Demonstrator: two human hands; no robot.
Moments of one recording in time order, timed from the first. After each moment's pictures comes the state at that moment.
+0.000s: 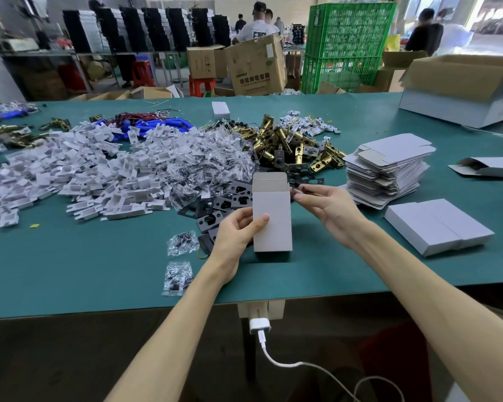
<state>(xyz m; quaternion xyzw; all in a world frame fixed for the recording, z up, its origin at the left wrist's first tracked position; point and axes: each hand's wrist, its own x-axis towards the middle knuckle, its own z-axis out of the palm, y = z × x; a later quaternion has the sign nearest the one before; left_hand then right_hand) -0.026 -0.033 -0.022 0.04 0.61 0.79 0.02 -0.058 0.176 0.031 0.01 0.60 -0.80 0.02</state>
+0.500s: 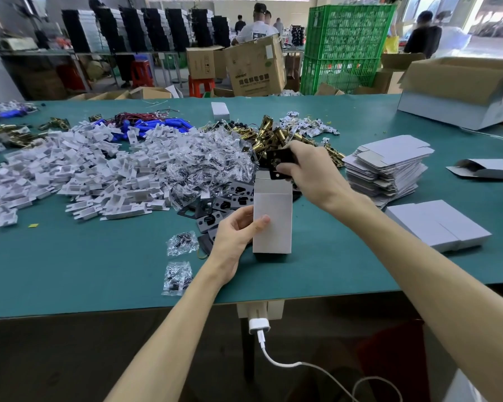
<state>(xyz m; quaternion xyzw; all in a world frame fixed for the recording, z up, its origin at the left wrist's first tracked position) -0.024 -0.035 -0.021 0.06 0.59 0.81 0.02 -0.058 0.138 0.108 -0.16 0.92 -0.32 -0.18</state>
